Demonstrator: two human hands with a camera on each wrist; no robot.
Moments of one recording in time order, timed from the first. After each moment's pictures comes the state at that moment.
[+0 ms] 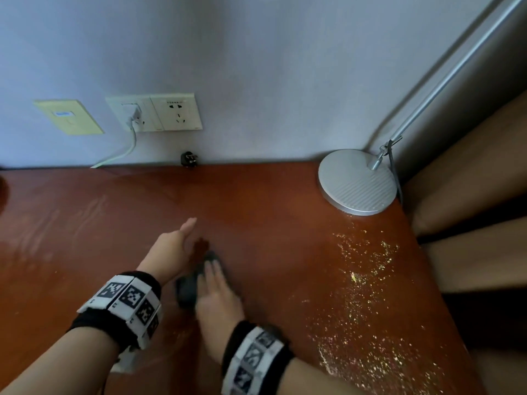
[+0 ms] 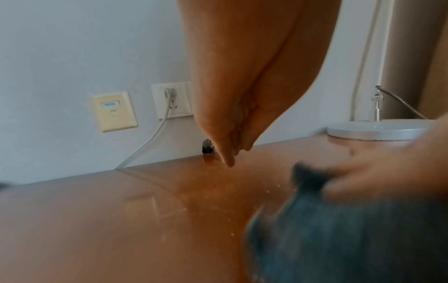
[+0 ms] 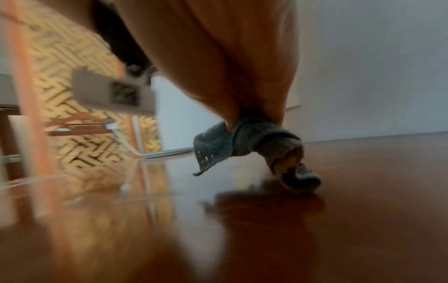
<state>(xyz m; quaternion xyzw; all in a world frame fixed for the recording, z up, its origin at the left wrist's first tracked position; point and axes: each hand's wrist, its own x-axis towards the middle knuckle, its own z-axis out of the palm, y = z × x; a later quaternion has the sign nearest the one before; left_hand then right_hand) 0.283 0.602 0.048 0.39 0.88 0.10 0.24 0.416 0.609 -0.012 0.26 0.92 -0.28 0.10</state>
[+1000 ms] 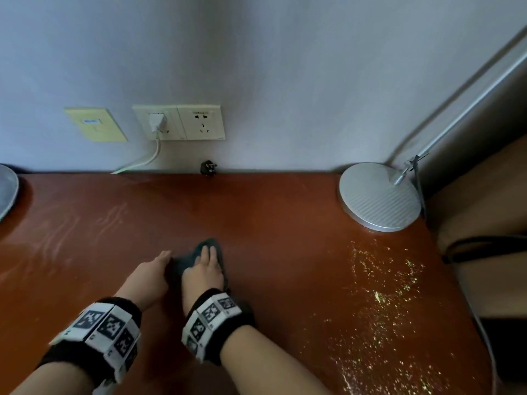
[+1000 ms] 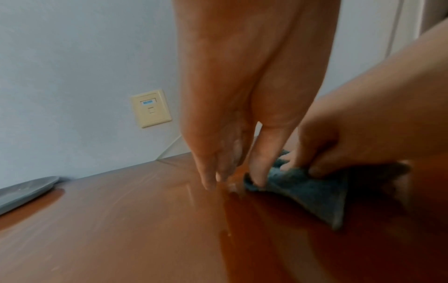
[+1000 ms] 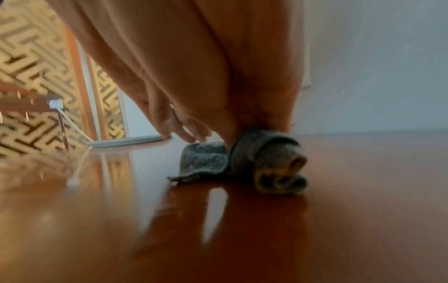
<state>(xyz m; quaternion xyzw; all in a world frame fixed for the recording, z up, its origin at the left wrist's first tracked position) 0.234 0.549 0.020 0.33 0.90 -0.01 0.28 0.317 0.622 0.003 0.34 0.86 -0.34 0.17</state>
